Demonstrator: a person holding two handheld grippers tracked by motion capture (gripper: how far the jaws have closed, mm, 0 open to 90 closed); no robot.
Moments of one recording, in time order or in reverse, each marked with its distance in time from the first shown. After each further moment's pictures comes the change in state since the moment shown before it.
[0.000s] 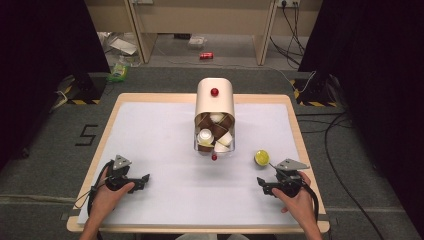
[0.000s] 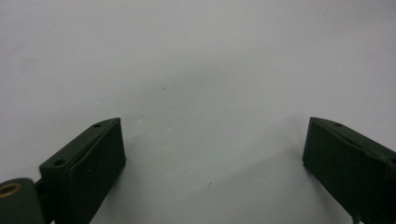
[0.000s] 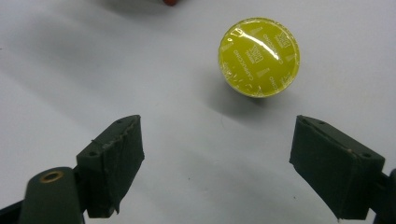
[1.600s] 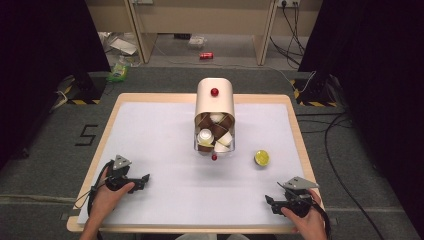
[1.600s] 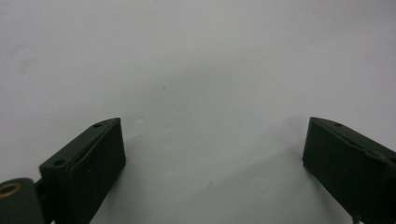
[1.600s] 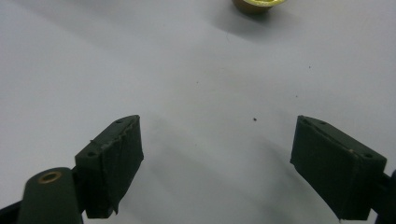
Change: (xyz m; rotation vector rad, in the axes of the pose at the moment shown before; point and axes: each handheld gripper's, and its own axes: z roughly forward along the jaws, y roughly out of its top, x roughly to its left) left arm 0.000 0.000 0.000 0.000 0.001 0.001; right arm 0.005 -0.045 -0.025 0.058 -0.013 -0.005
